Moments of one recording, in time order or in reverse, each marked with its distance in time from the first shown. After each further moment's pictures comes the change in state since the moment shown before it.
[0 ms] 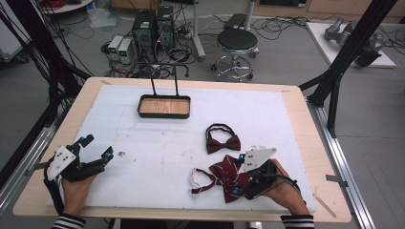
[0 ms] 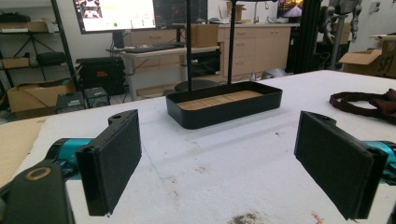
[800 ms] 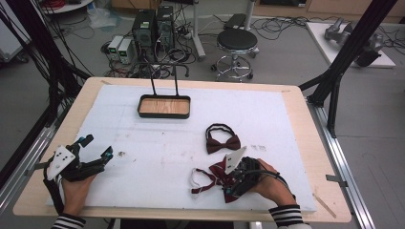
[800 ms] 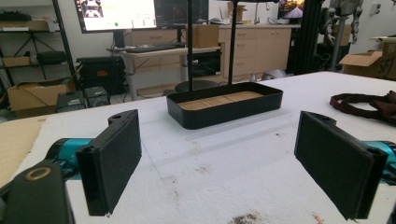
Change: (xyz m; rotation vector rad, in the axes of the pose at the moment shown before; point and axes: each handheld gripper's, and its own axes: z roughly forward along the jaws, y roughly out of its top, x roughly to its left) left arm 0.001 0.000 0.000 -0.002 0.002 -0.009; right arm -0.008 0.012 0.042 0.278 0.117 -0.074
